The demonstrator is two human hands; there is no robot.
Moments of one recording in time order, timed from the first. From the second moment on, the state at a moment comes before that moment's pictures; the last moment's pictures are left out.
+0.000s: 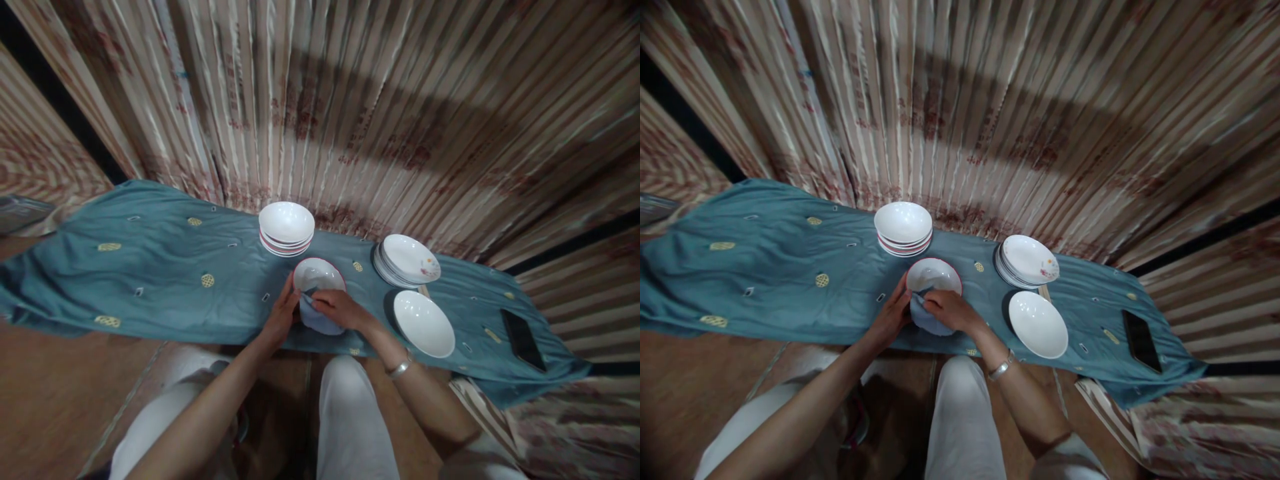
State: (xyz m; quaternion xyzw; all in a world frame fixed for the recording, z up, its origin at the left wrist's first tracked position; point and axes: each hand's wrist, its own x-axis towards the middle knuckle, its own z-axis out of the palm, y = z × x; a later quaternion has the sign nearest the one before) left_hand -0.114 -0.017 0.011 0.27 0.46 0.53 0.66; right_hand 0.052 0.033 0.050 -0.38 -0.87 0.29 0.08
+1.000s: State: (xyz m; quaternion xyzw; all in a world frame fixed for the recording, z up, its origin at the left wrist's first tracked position) left_hand -0.115 -0.017 0.010 0.27 0.46 0.52 0.67; right_hand 0.018 0.085 0.042 -0.53 -0.84 0.07 0.07
